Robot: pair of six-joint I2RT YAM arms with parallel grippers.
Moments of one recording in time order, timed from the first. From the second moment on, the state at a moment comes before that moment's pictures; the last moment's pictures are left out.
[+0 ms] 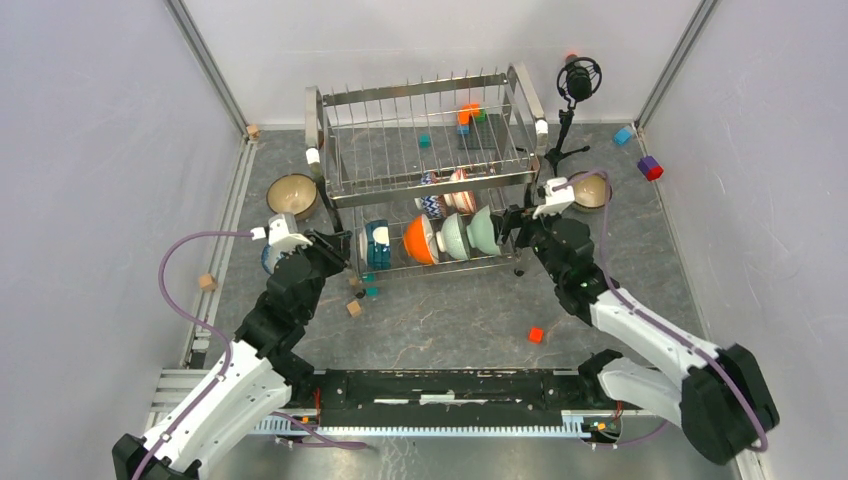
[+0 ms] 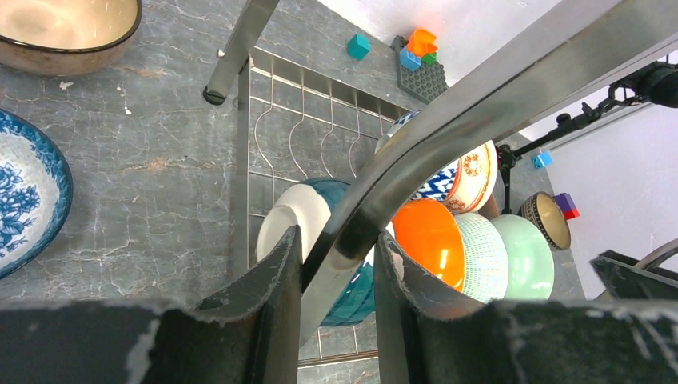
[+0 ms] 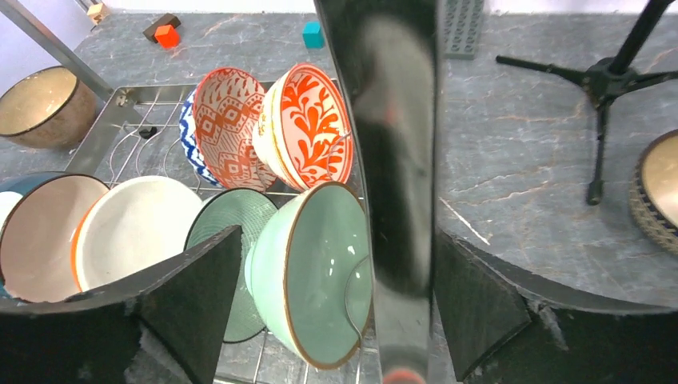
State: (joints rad) left arm -0.55 0.57 0.43 -0.06 -0.43 -0.71; right arm 0.51 1.09 0.51 0.45 0.17 0.22
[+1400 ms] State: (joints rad) left arm -0.56 0.24 0.52 -0.60 -0.44 -0.87; right arm 0.93 0.68 0.32 0.19 0.05 0.28
